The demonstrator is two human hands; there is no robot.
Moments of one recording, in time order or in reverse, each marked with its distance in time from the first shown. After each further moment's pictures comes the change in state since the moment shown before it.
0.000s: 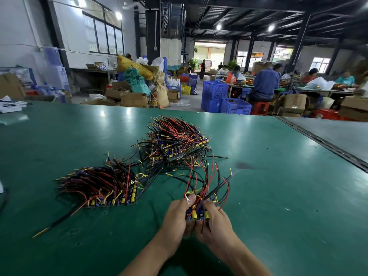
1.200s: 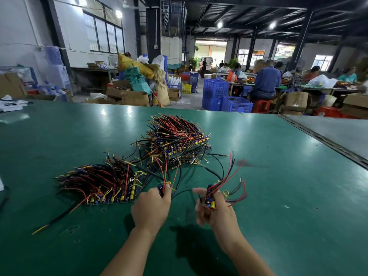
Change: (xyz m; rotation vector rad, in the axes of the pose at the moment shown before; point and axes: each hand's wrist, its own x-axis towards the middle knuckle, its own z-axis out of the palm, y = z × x) left_hand 0.034 -0.003 -0.054 1.193 0.727 0.162; right_hand -0.001 -0.010 -0.014 -0.210 -0.069 -0.312
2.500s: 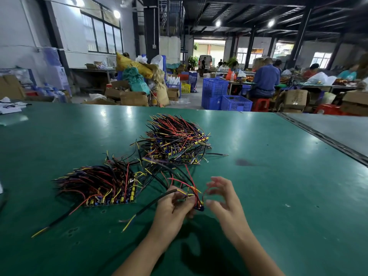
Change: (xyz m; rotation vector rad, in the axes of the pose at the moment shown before) left_hand -0.040 0.031 -0.014 -1.056 -0.409 0.085; right_hand 0.003 -0.009 -0.020 -0.452 0.049 -0.337
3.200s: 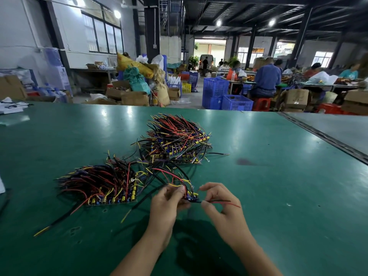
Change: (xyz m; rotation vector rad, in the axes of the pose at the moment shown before) left_hand 0.013 -0.004 0.001 -0.274 0.237 -0.158; right_hand -0.002 -0.002 0.007 -0.071 -0.019 -0.244
